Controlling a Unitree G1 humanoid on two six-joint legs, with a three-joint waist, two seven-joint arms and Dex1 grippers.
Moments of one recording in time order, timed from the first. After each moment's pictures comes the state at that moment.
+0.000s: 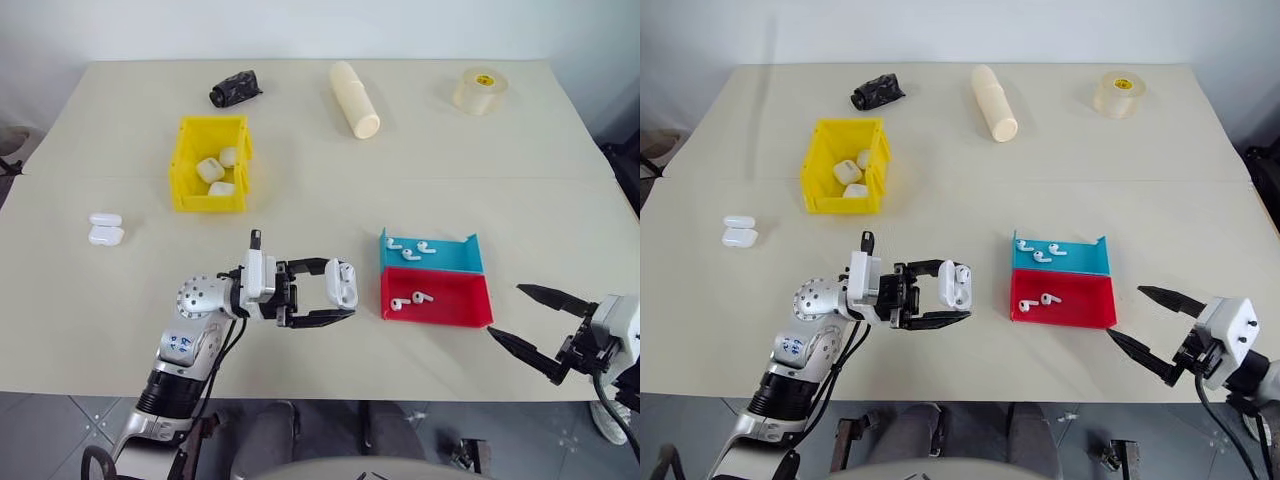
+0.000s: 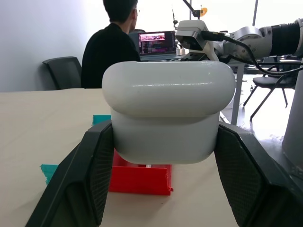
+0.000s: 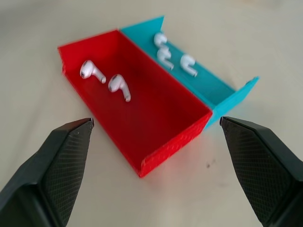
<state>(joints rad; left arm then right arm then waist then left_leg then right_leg) -0.30 0.32 -0.14 -0.07 -0.45 -0.06 -1.14 0.34 -0.80 -0.49 -0.23 0.55 0.08 1.08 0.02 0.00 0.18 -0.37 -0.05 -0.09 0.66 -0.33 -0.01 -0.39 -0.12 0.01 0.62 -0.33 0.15</state>
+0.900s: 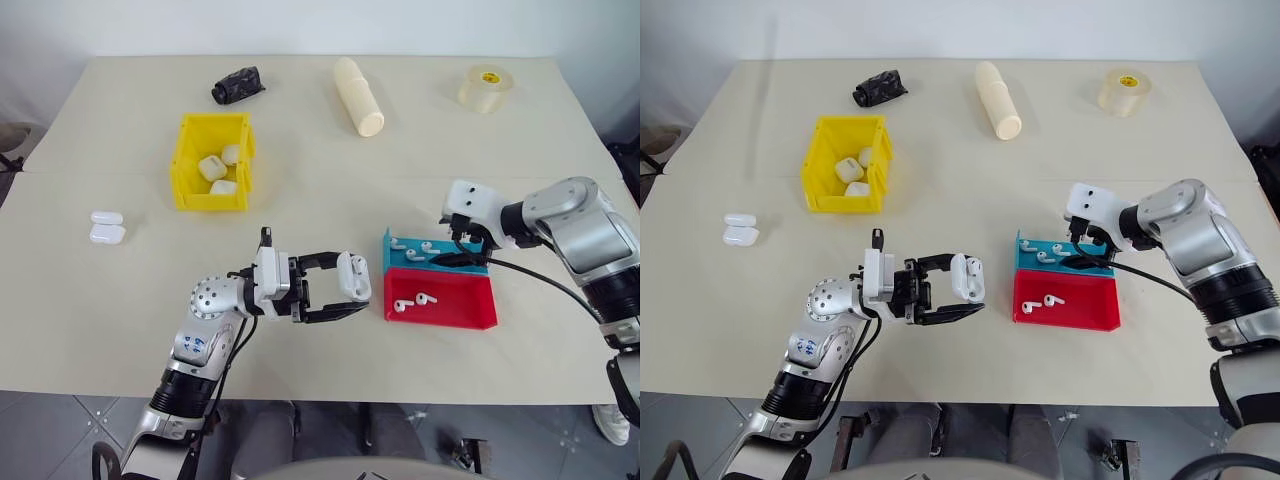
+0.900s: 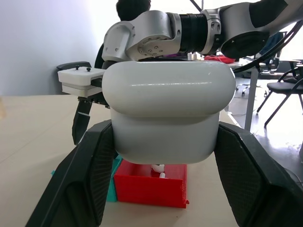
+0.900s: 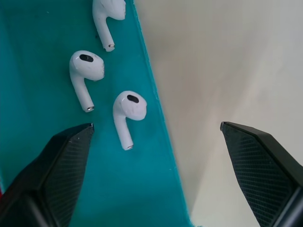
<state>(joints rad) -0.31 0.28 -0.17 -0.06 -0.42 -0.08 -1.08 -0.85 -0.89 0.42 0.32 0.01 0.43 1.20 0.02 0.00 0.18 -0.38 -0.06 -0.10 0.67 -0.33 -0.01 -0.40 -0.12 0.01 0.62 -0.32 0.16</state>
